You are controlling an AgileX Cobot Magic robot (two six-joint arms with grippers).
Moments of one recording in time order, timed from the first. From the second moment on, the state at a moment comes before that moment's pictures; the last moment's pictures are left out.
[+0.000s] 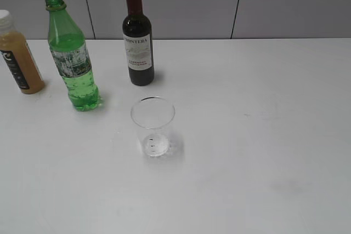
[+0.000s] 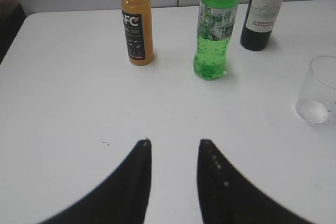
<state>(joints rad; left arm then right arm) -0.06 0.00 -0.50 -0.14 1.03 0.09 0.09 0.00 -0.41 0.02 0.94 0.01</state>
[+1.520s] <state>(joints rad) -0.04 0.13 -0.51 -0.18 0.74 0.14 0.09 0.00 -0.41 0.02 0.94 0.01</state>
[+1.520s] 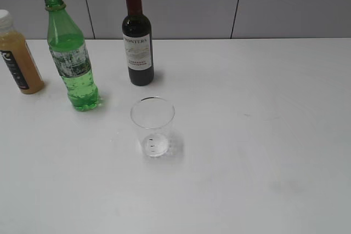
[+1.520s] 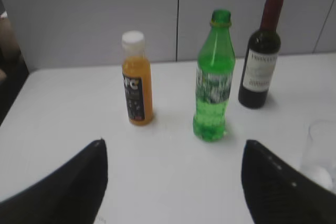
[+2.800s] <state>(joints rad) -0.29 1.39 -0.33 -0.09 -0.77 0.04 0.09 0.00 -0.41 0.02 0.94 0.01</state>
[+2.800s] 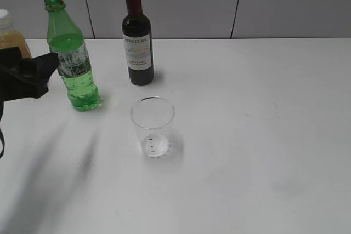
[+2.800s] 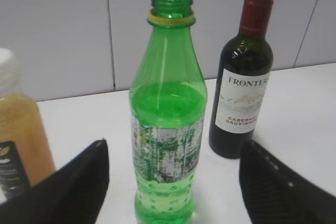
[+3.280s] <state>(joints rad) -0.30 1.69 -0.34 -0.06 -1.09 0.00 0.09 0.00 -0.41 0.02 0.94 0.01</state>
